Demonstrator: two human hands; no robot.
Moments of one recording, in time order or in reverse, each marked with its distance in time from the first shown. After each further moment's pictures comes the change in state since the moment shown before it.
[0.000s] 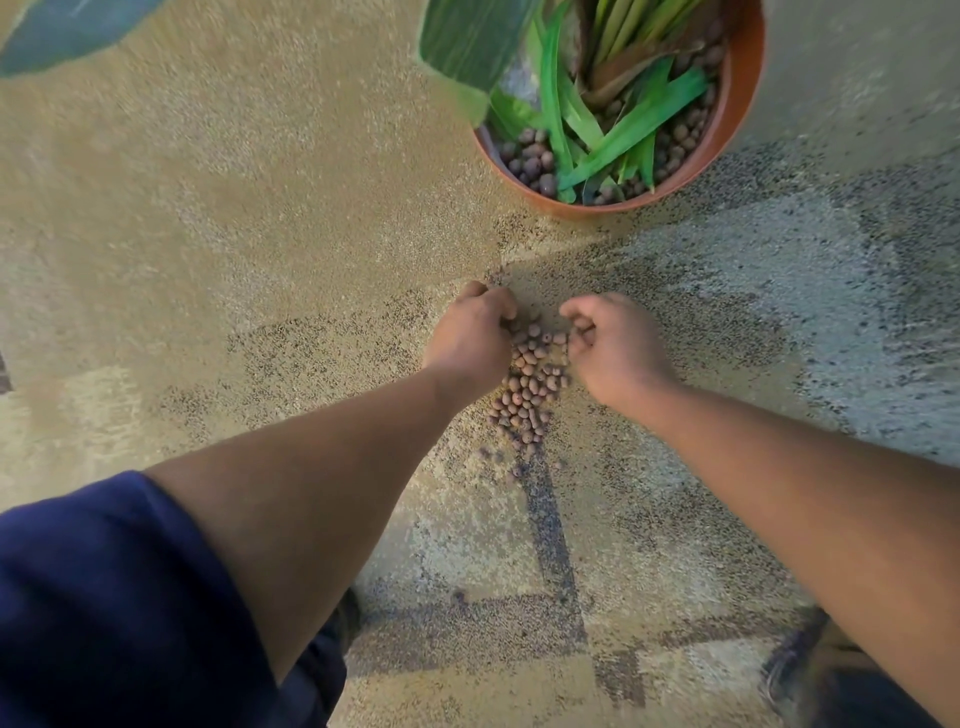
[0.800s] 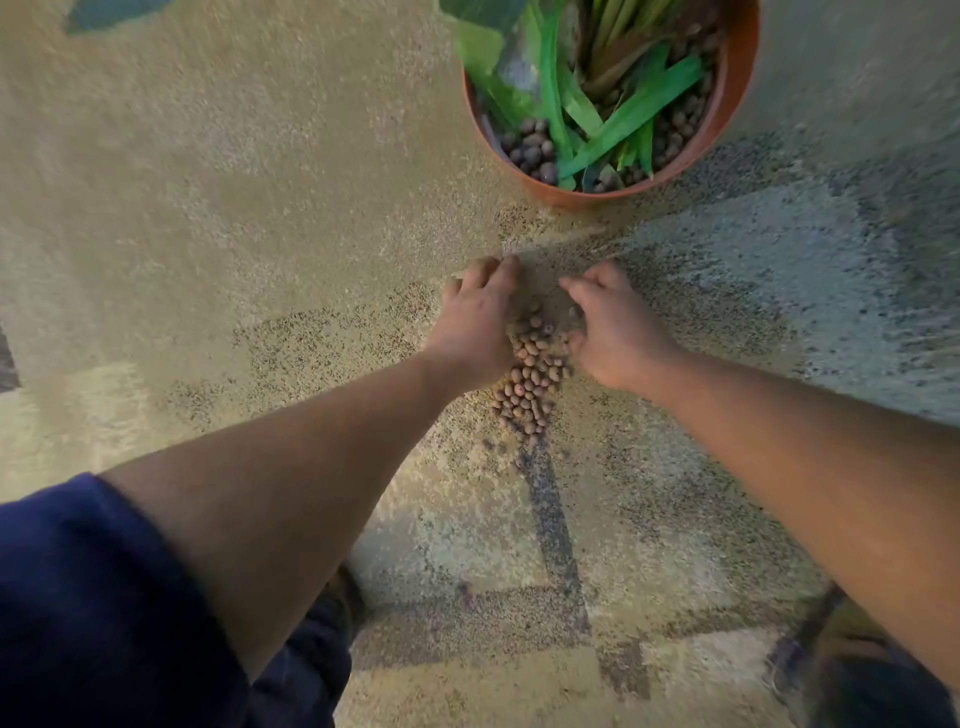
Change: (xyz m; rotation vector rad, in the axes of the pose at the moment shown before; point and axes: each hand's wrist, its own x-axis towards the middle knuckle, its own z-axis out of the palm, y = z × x) left_hand -0.006 0.011 -0.018 0.053 -0.171 -0.008; right_hand 0.006 -0.005 -0.010 -0.161 -0.121 -0.081
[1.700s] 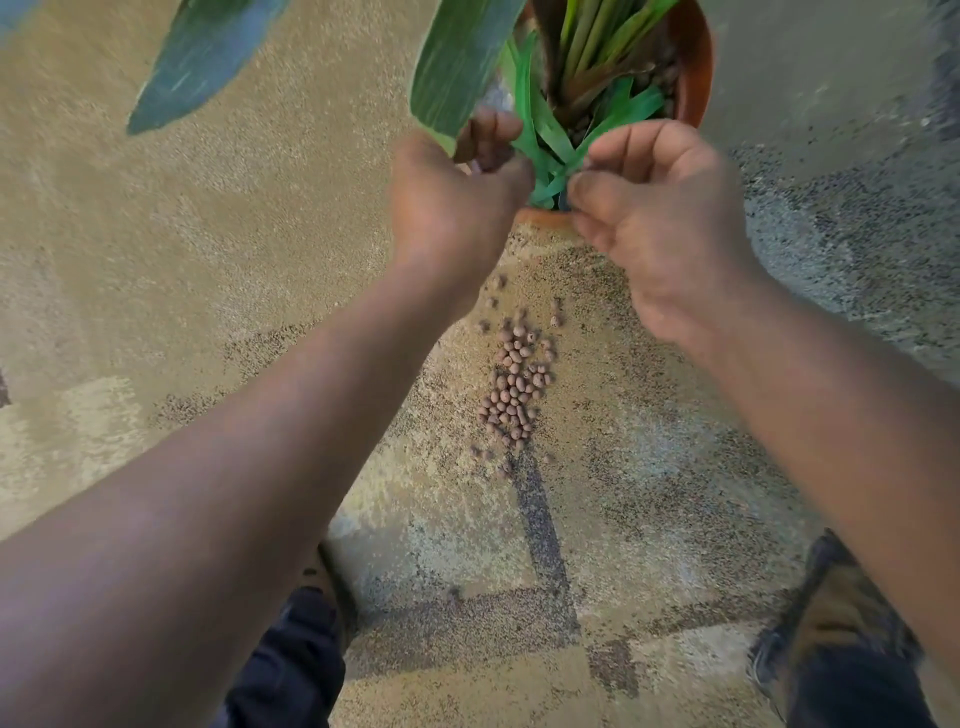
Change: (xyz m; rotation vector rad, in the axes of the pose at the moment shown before) left_hand -0.004 0.072 -0.097 -0.999 0.517 -0.049; right_hand -0.033 -0.063 -0.109 1.222 0.393 0.056
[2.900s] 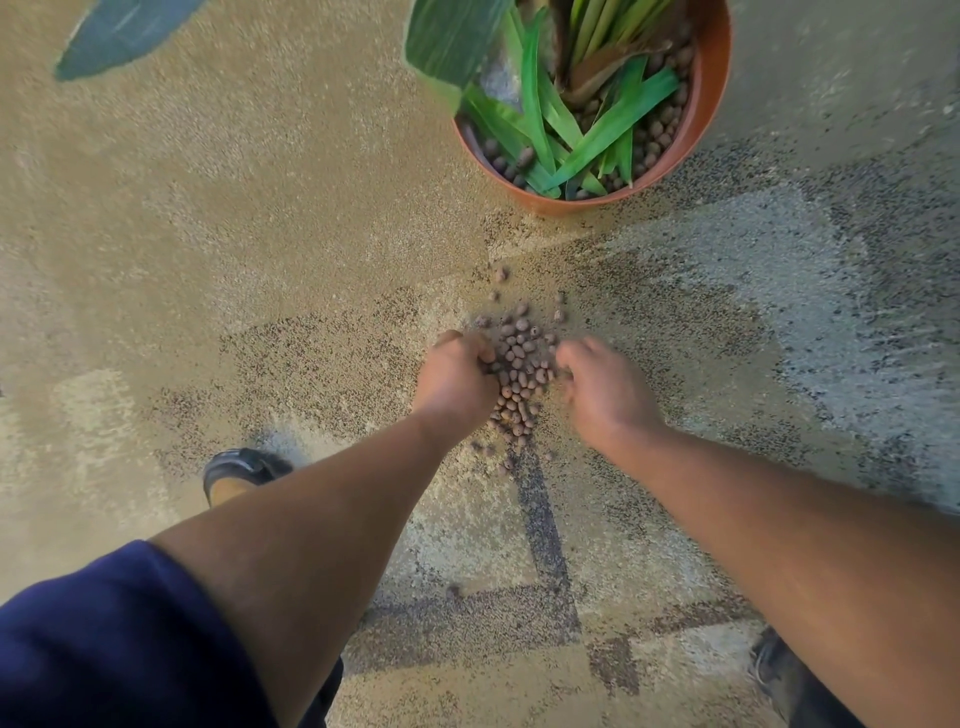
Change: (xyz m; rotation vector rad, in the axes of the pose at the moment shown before) left_hand -0.051 -0.153 -0.020 0.818 -0.314 -0.192; right_hand -0.030 0.154 -0.028 -1.291 -0.343 -0.117
